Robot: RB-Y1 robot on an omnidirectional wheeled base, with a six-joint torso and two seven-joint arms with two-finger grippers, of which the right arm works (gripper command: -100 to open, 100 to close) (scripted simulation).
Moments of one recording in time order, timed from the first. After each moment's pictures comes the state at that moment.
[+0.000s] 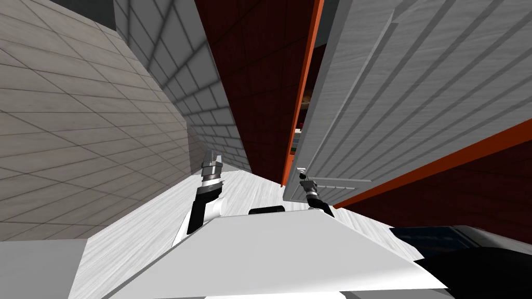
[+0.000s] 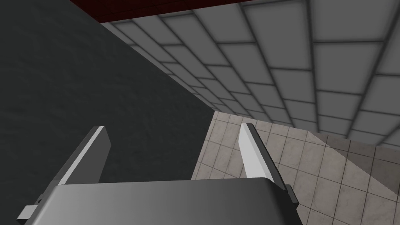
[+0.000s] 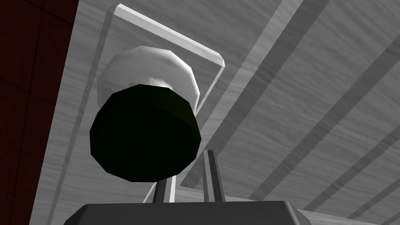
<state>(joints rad) 0.45 -0.31 0.09 -1.59 -0.82 -0.50 -0.60</state>
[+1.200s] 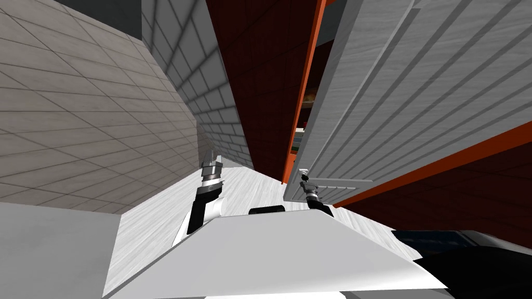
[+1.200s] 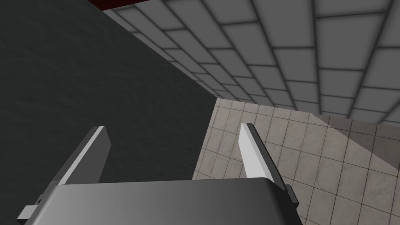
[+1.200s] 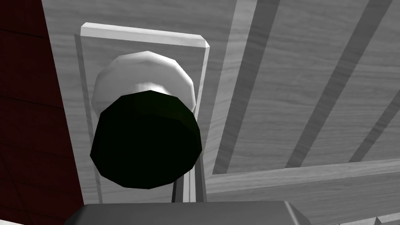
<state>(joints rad) 0.48 -0.32 0.14 -1.63 -0.97 -0.53 -0.80</state>
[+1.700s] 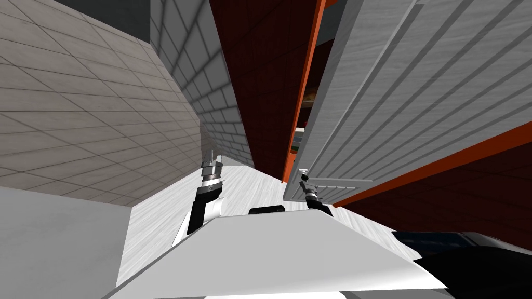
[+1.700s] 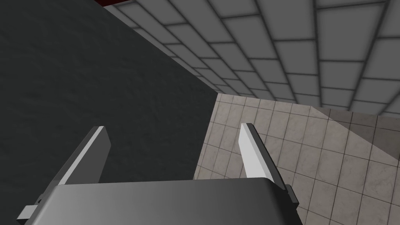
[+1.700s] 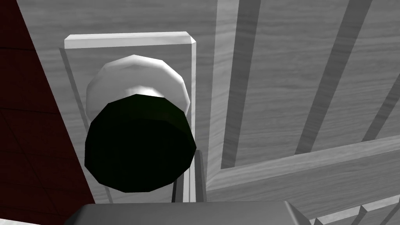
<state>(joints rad) 0.49 -0.32 0.15 -1.65 -1.03 -0.53 -0.87</state>
